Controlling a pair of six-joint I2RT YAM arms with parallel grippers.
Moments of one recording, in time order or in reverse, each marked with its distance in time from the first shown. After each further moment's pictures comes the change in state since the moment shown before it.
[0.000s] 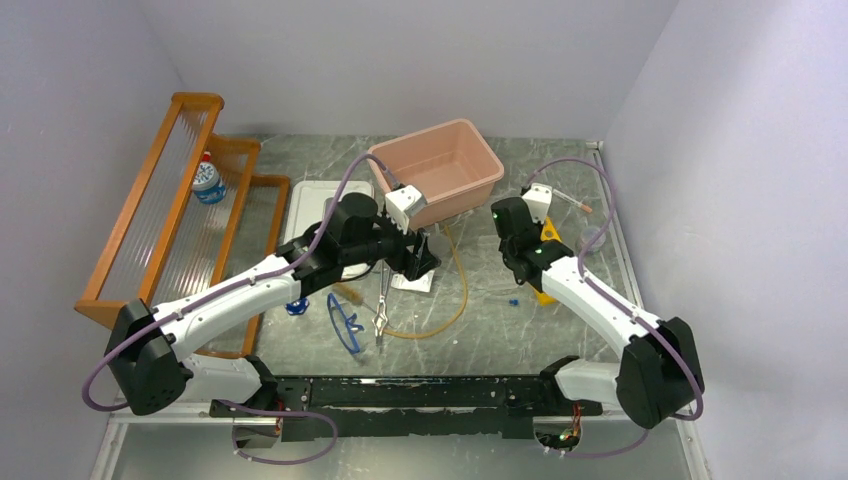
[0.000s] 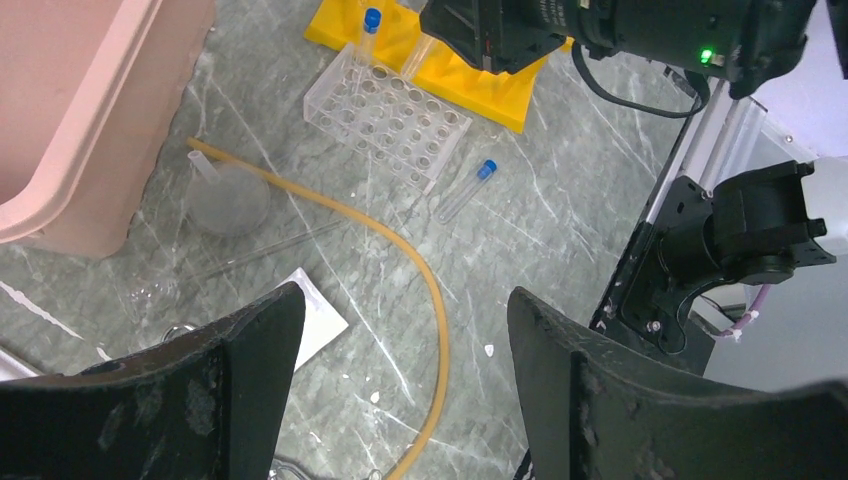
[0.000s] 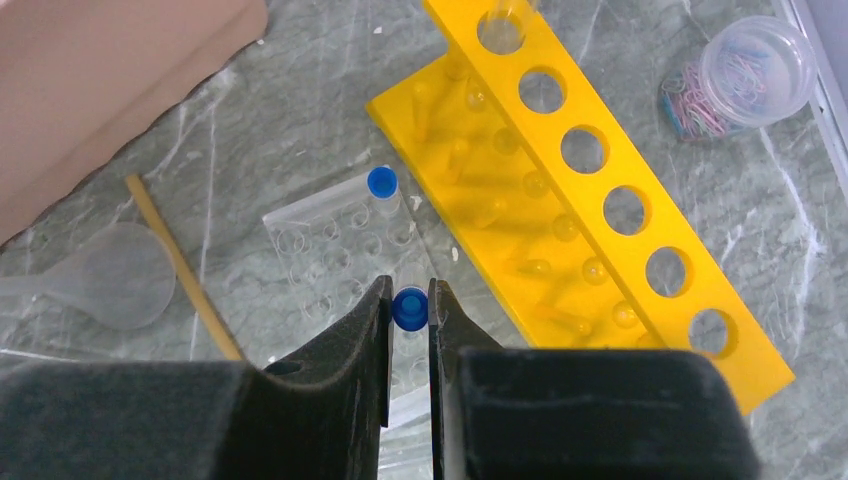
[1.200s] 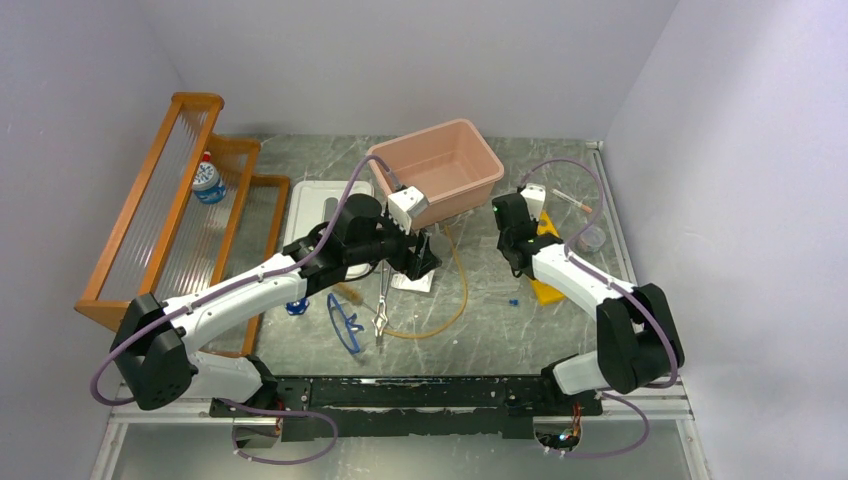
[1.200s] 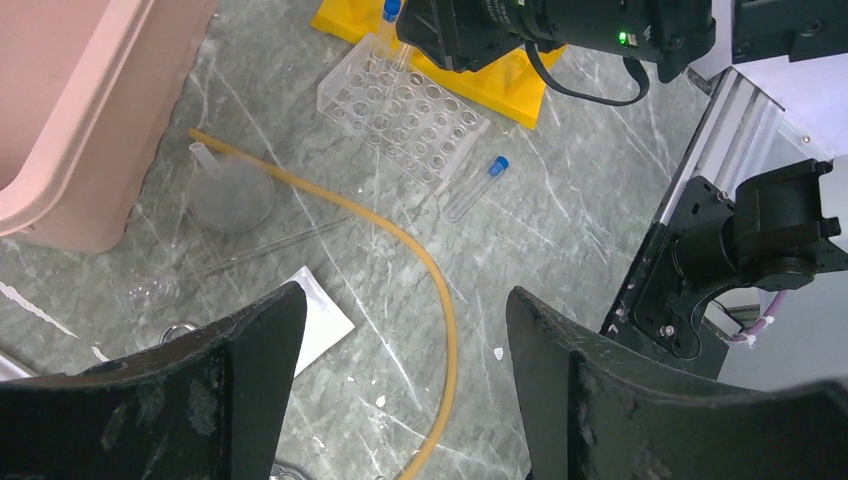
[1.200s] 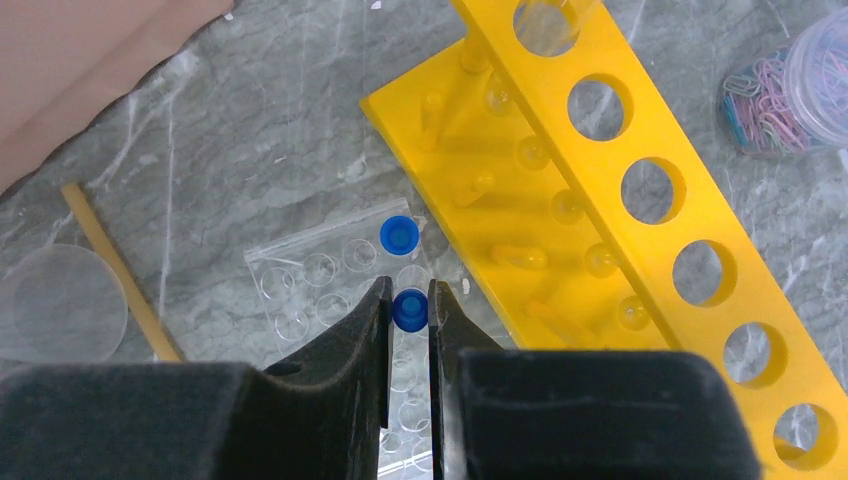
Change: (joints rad) left arm 0.013 0.034 -0.019 0.037 -0.002 -0.004; right arm -0.092 0.174 -0.023 0.152 -0.102 -0.057
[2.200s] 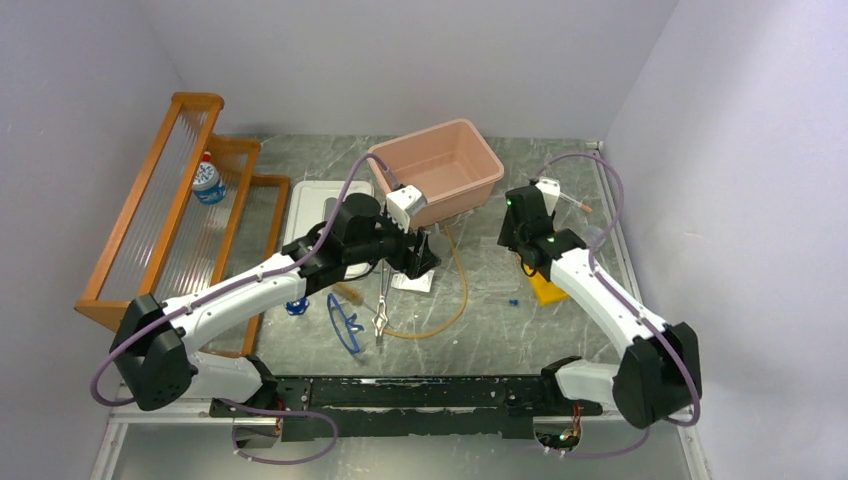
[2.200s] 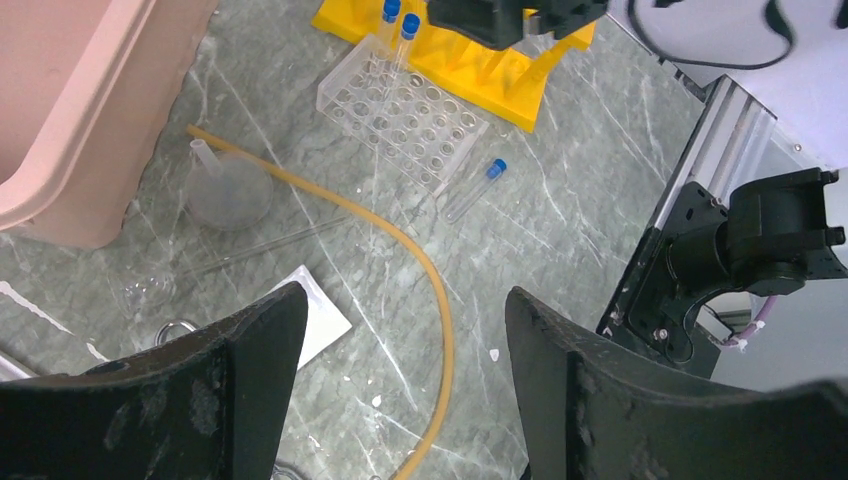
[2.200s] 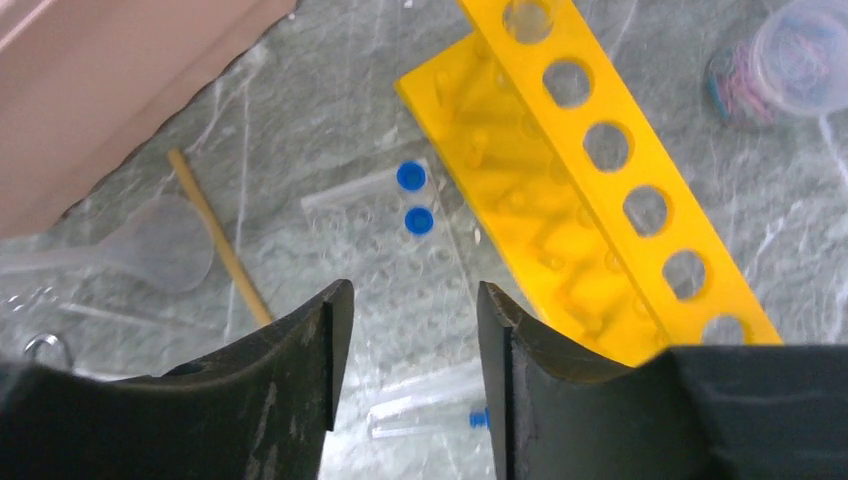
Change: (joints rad) left arm 0.008 0.000 0.000 0.000 0.005 -0.018; right arm -0.006 -0.133 0.099 -0.219 -0.076 0.035
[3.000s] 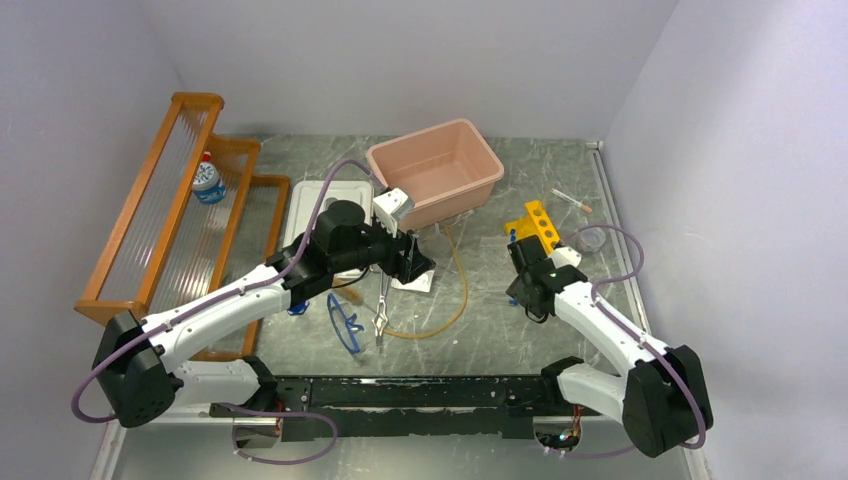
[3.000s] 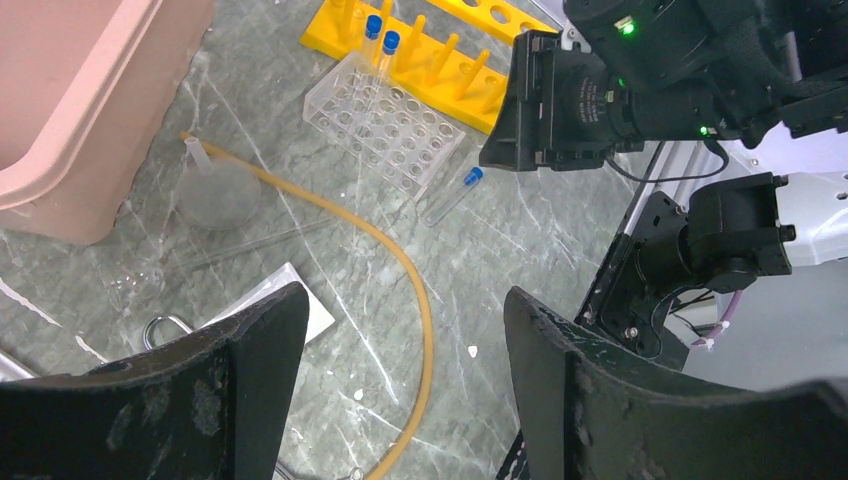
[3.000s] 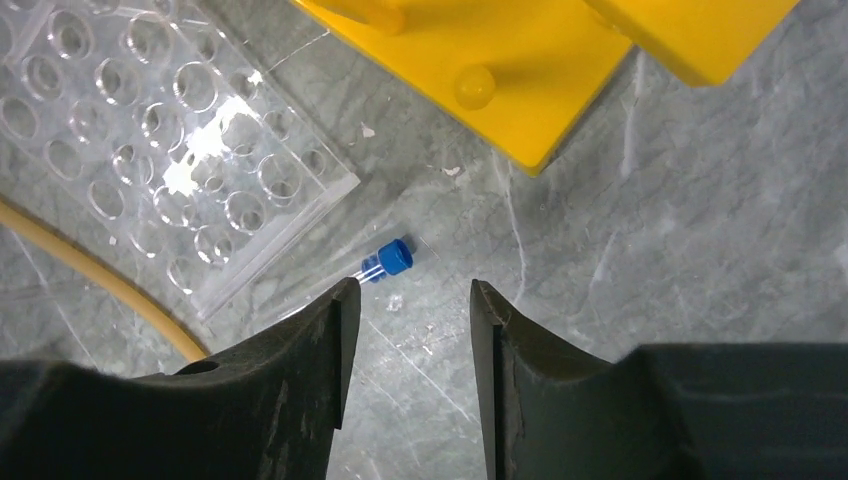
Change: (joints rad) left arm 0.000 -0.109 -0.072 0.031 0.008 -0.038; right arm -0.002 -0.175 -0.293 -0.268 -0.050 0.520
